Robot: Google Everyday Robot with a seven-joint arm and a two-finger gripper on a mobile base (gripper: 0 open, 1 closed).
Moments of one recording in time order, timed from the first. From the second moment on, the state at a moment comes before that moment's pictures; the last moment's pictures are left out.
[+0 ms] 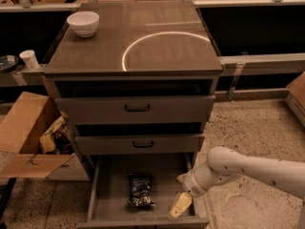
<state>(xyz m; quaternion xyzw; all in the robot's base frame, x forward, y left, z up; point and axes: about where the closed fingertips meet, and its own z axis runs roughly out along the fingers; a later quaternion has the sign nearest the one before) 0.430 -0.090 0.417 -0.49 0.80 0.32 0.12</state>
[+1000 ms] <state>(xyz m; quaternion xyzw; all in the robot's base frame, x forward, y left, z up) 0.529 -0.064 0.265 -0.50 0.80 0.29 0.14</state>
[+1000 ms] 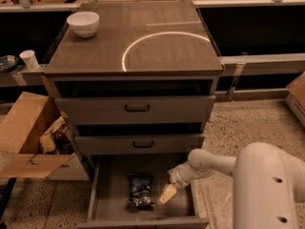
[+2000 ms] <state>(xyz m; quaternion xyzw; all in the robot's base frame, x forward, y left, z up) 0.567 -0.011 0.159 -0.48 0.82 0.28 0.14</state>
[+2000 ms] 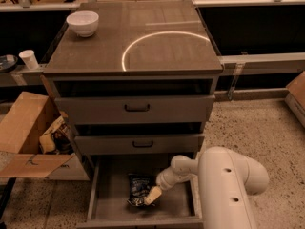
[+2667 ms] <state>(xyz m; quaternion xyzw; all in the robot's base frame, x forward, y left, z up) 0.560 0.012 0.110 -0.46 0.83 0.28 0.12</state>
